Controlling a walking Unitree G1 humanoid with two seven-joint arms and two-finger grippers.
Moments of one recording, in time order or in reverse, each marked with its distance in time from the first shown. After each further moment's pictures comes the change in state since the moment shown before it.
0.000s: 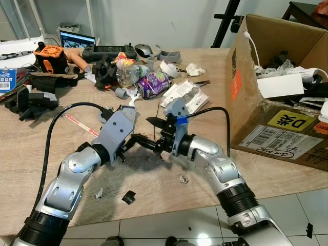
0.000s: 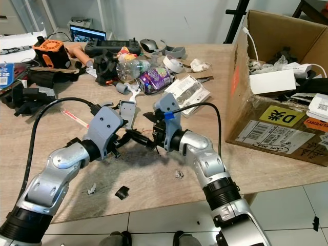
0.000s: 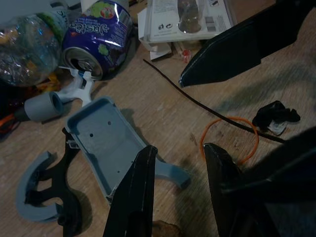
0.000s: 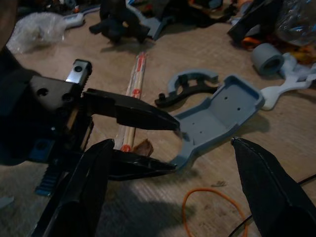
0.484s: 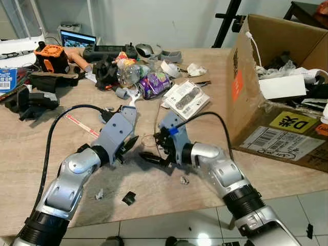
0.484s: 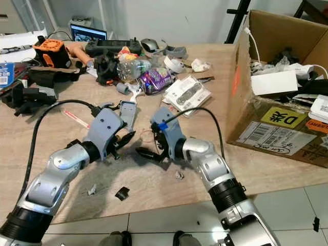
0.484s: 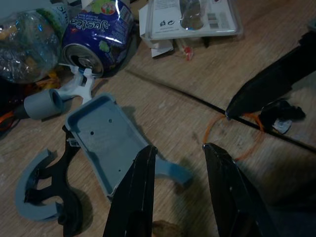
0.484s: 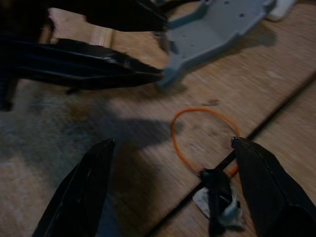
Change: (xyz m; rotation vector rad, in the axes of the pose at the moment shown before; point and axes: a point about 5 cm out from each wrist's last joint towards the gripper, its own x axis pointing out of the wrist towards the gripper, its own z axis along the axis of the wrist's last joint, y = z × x) left arm 0.001 0.000 -0.001 -0.005 0.004 0.000; right arm -0.012 -0.007 -0.028 -0.026 0.285 -0.079
